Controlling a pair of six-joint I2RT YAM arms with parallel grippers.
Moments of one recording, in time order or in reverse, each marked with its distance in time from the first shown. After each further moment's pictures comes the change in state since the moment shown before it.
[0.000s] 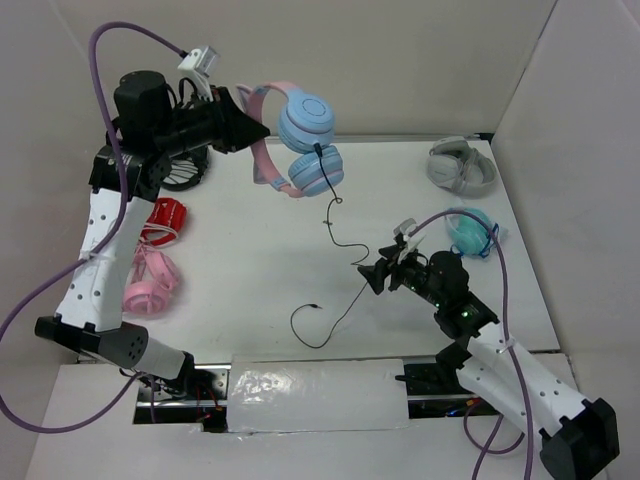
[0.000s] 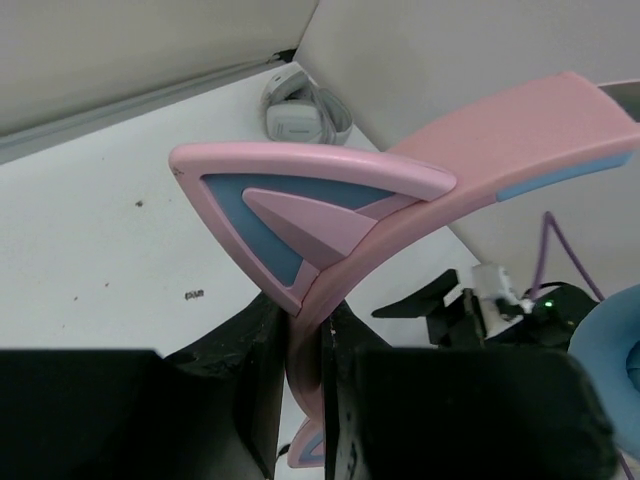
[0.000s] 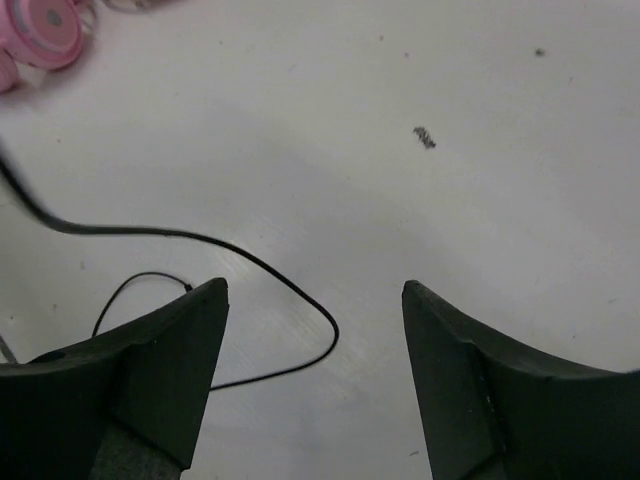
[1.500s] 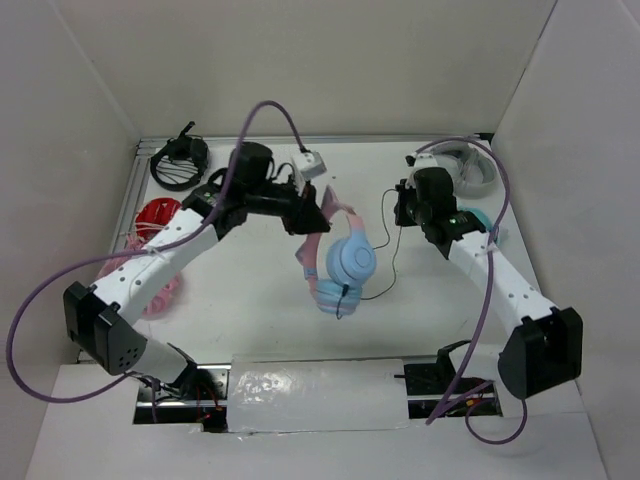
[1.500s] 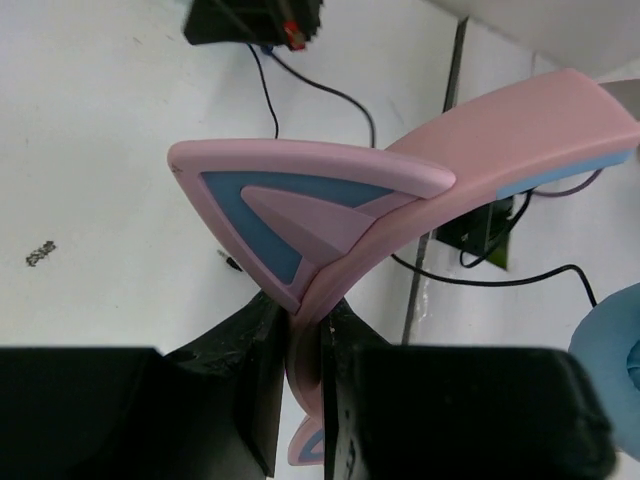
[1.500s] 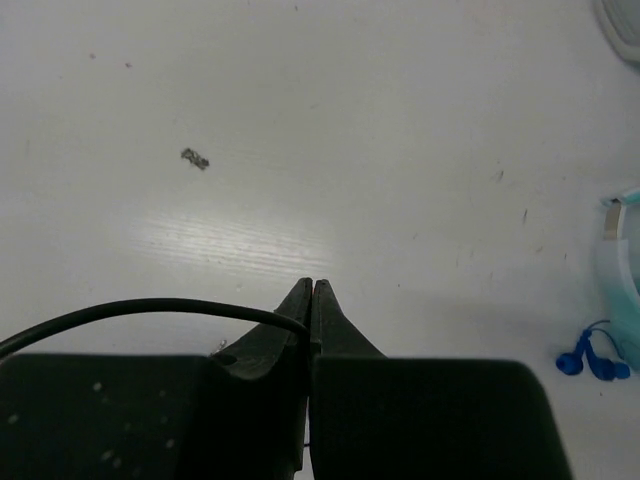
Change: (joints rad) left arm -0.286 -0.021 -0.478 0.158 0.186 0.341; right arm -0.209 0.576 0.600 -0.381 0.297 0.140
